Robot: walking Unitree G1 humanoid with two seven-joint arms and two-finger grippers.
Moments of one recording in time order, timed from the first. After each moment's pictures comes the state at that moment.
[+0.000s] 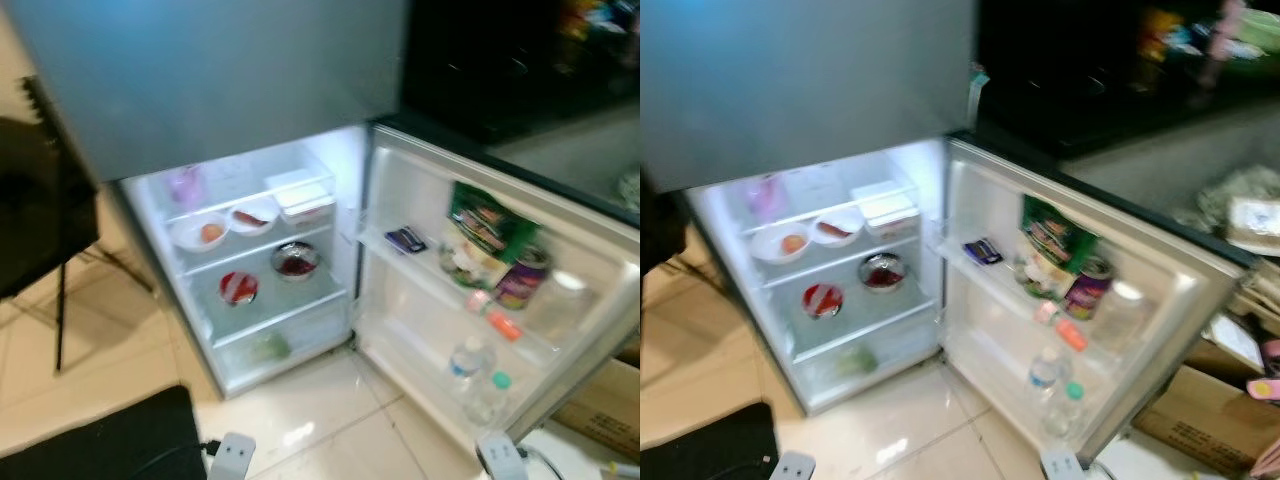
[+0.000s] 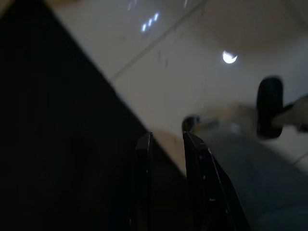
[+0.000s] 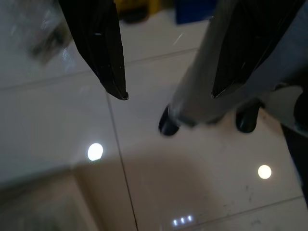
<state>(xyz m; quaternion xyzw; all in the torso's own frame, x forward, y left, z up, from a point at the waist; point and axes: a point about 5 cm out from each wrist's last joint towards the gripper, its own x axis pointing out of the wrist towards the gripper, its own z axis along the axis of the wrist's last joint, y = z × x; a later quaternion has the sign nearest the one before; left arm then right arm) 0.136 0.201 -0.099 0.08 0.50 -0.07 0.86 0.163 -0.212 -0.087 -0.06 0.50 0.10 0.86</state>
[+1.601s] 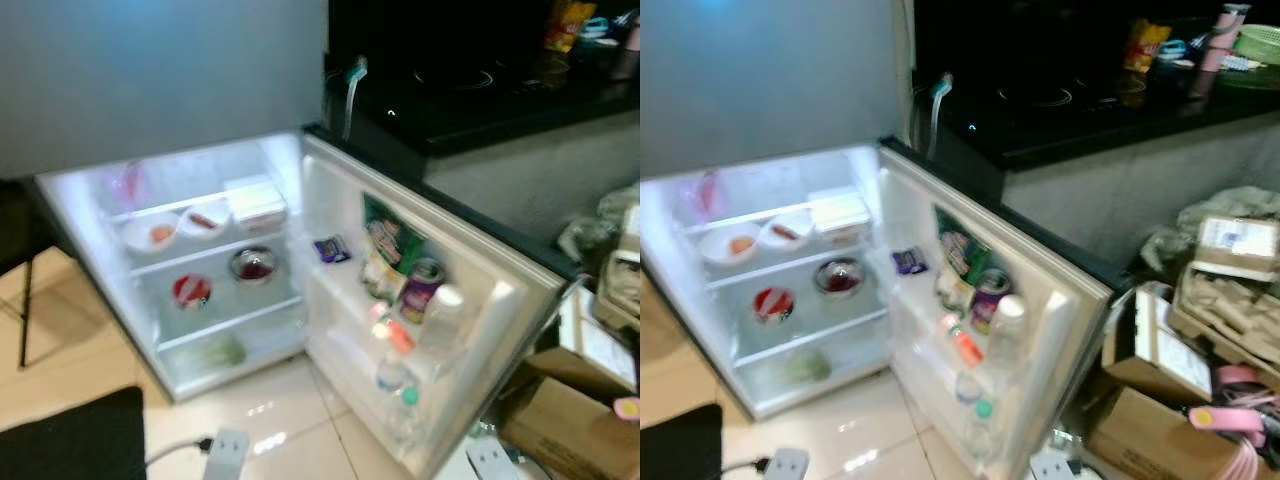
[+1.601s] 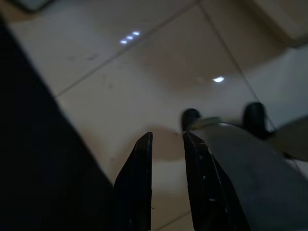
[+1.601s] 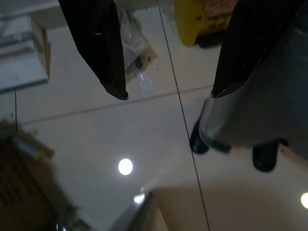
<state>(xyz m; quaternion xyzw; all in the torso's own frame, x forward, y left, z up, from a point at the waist) 0.150 0.199 -0.095 0.04 0.48 -0.05 0.88 0.147 -0.209 -0.096 -0.10 0.54 0.08 0.83</state>
